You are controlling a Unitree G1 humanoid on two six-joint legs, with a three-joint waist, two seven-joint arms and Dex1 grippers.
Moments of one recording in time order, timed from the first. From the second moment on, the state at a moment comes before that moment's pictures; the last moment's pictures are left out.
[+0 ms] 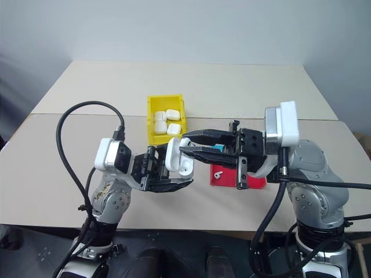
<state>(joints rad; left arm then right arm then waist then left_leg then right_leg) -0.41 0.16 -0.13 -0.14 -0.73 -0.02 -1.31 -0.46 -0.55 -0.15 -0.56 0.83 0.45 1.04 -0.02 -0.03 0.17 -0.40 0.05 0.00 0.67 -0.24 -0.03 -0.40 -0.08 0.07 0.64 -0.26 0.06</state>
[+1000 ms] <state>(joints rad) -0.21 0.33 -0.10 -0.10 -0.62 -0.18 -1.48 -1.11 -0.93 0.45 0.30 0.07 0.24 1.42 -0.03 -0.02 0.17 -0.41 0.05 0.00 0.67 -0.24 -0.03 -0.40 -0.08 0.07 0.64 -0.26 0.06</state>
